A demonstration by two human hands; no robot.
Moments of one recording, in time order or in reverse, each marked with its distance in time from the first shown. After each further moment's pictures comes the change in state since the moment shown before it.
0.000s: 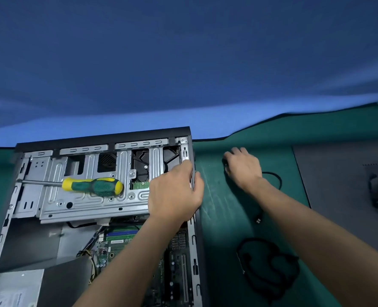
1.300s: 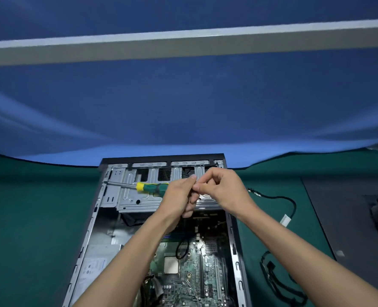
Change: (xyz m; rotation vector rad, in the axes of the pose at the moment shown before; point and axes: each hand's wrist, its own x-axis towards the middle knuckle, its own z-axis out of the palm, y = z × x) left_hand -0.039 -0.045 -0.106 -1.315 -0.335 -0.417; right_hand -0.113 -0.143 -0.137 1.251 0.034 -0.145
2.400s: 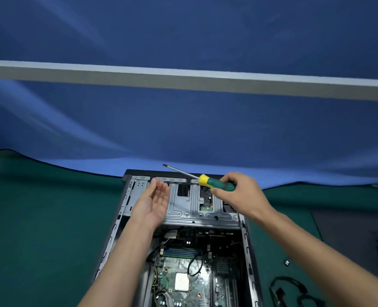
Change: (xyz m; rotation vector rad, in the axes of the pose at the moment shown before) left_hand -0.017 0.025 -0.094 -1.107 0.393 -0.094; right_hand 0.008 -0.052 0.003 -0.528 0.074 -0.006
